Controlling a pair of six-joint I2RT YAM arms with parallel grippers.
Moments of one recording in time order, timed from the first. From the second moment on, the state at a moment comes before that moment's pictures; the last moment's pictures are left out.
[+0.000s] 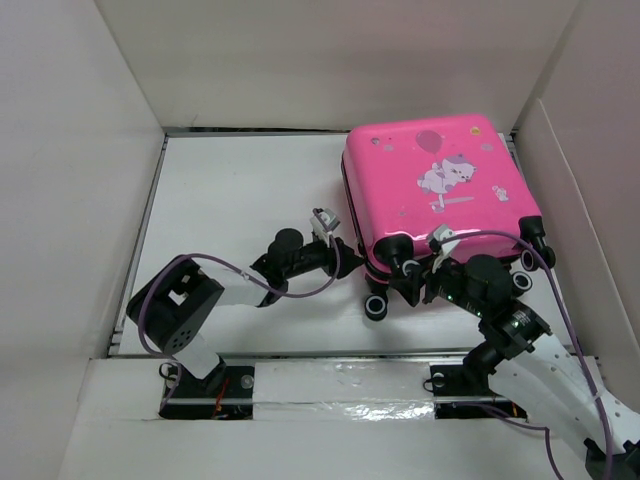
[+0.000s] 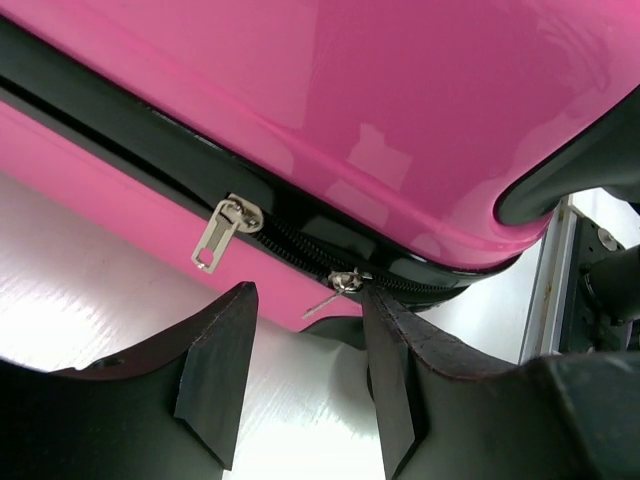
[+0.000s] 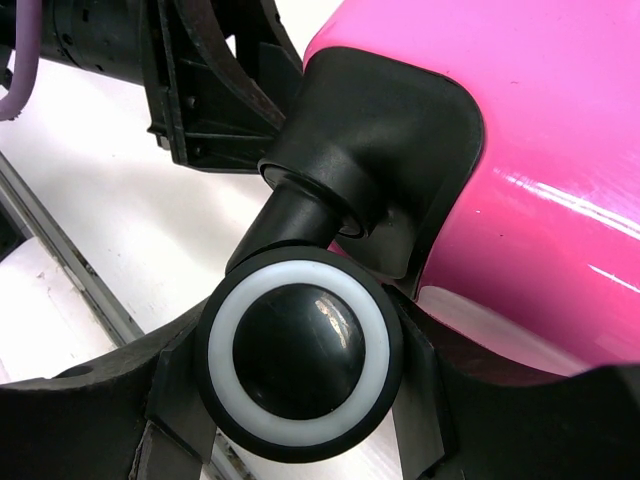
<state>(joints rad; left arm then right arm) -0.73 1.58 0.56 0.84 0.38 -0.36 0.60 0.53 0.51 -0.26 -0.19 0.11</state>
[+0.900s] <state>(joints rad) -0.75 1.60 0.60 0.82 0.20 -0.37 0.59 0.57 0.51 -0.20 -0.23 0.08</state>
